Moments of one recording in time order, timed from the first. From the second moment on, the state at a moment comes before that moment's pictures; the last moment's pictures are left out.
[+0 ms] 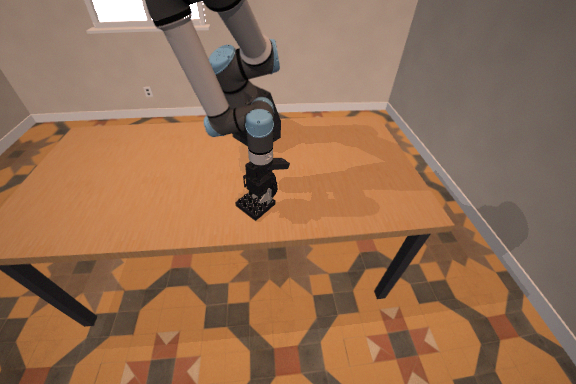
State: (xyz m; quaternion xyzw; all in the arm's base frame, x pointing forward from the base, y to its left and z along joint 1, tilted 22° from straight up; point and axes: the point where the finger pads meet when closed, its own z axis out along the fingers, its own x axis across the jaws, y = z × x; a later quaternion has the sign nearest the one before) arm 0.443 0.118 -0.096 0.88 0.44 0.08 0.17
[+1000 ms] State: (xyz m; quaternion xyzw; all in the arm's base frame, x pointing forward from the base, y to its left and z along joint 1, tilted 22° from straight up) arm 0.442 0.116 -0.096 0.73 0.66 0.03 0.19
